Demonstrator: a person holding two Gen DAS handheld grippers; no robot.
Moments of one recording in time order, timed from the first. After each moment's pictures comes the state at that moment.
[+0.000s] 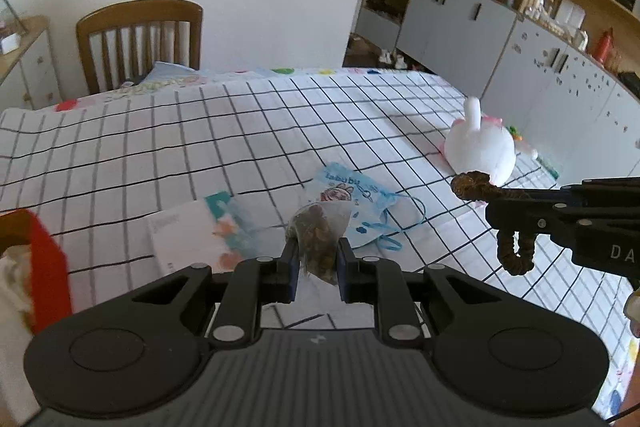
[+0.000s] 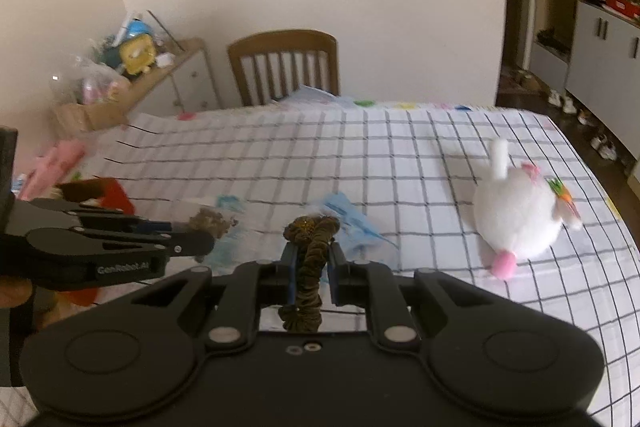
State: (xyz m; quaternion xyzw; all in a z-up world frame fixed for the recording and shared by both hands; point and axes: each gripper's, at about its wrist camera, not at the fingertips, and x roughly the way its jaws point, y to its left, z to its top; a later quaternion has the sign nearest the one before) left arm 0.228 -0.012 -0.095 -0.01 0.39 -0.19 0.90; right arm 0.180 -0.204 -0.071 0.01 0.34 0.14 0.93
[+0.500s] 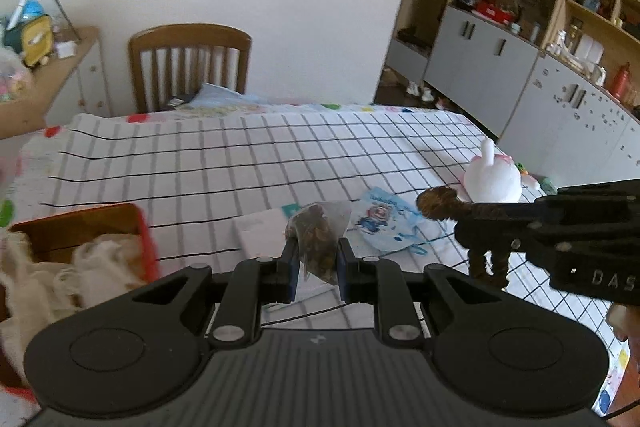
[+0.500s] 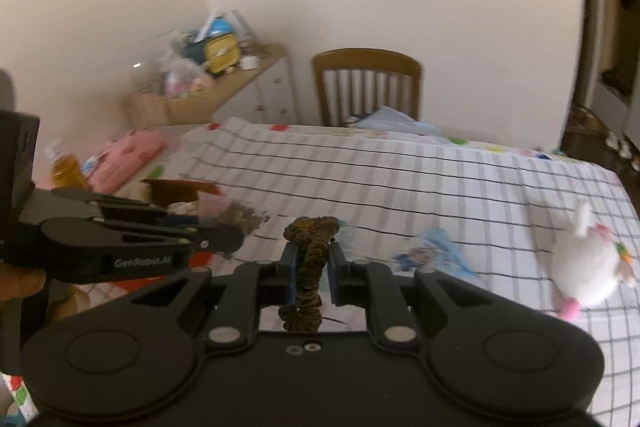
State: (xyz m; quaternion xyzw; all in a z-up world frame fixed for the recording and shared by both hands) left arm 0.179 0.055 -0.046 -0.03 0.36 -0.14 0.92; right arm 0.160 -0.125 -0.035 -0.03 0.32 0.25 0.91
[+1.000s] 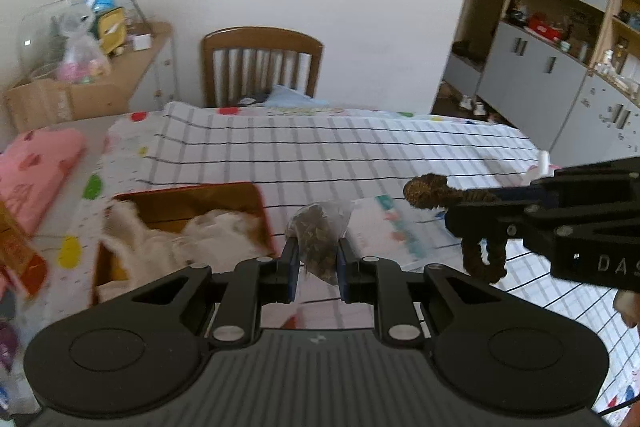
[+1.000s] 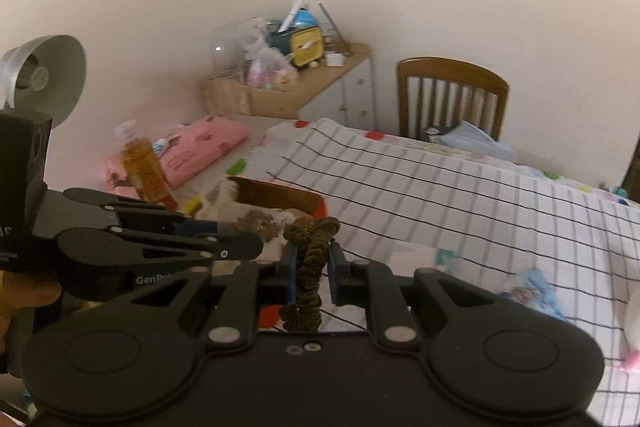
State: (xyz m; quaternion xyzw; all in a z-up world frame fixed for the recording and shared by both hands) left arm 0.140 0.132 -0.036 -0.04 0.35 -0.06 0.93; right arm 0.156 -0.039 -0.023 -0.06 0.32 0.33 0.89
